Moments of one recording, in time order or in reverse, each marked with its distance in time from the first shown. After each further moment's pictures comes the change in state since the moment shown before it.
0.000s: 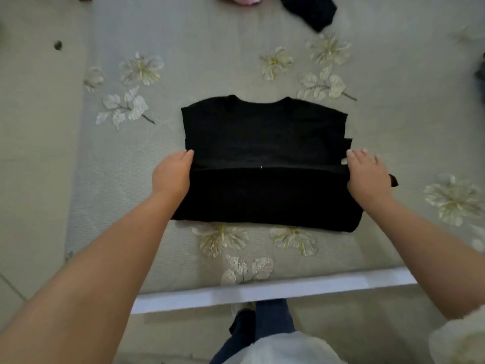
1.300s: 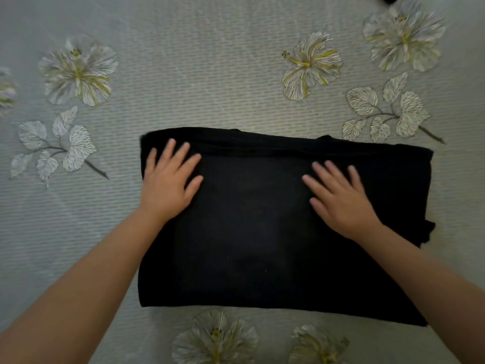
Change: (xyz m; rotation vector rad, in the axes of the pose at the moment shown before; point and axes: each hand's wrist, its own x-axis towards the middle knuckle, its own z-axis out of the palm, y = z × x) left_hand 0.222 -0.033 0.104 0.007 -0.014 0.257; right_hand 0.211 -0.077 0.075 0.114 0.133 -0.493
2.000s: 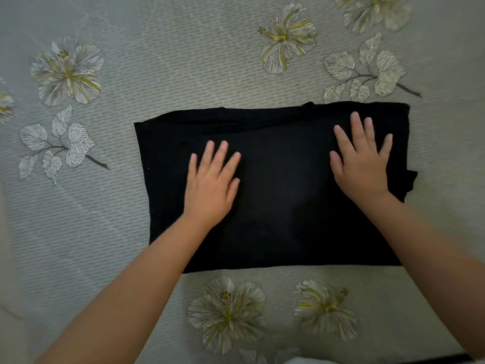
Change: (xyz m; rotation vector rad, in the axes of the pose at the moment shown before) left_hand -0.031 0.087 -0.006 -0.086 0.005 0.093; right_hand -0.031 0.003 -0.015 0.145 0.060 0.523
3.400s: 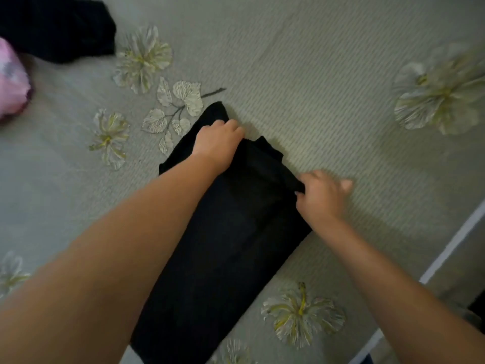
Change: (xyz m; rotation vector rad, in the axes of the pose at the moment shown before) left_hand 0.175 0.264 0.023 0.536 -0.302 0.778; right_hand -0.118 0.108 0.006 0.394 -0.021 0.810
